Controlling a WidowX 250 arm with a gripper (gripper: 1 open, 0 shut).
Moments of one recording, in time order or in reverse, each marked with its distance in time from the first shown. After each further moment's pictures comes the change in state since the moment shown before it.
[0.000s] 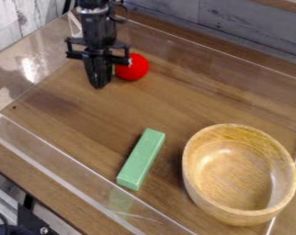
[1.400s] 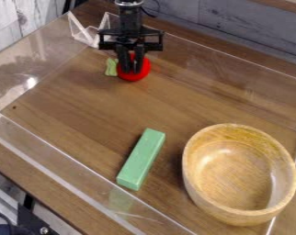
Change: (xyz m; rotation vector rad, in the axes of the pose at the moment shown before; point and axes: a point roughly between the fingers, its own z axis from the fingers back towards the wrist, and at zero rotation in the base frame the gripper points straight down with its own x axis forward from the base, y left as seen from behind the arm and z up) arm 0.075 -0.027 -0.007 0.012 -0.100 0.269
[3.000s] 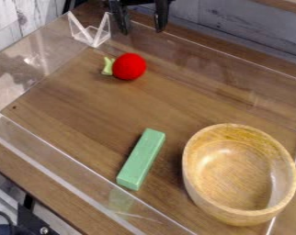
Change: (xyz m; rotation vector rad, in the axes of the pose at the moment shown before) arm -0.027 -0.031 0.079 -0.138 -0.005 -0.136
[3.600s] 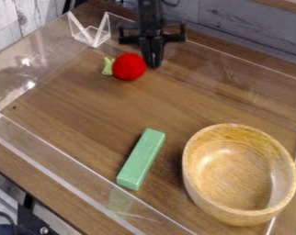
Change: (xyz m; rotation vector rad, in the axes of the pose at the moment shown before) arm 0.007 -0.006 -0.029 0.030 -0.004 0.002
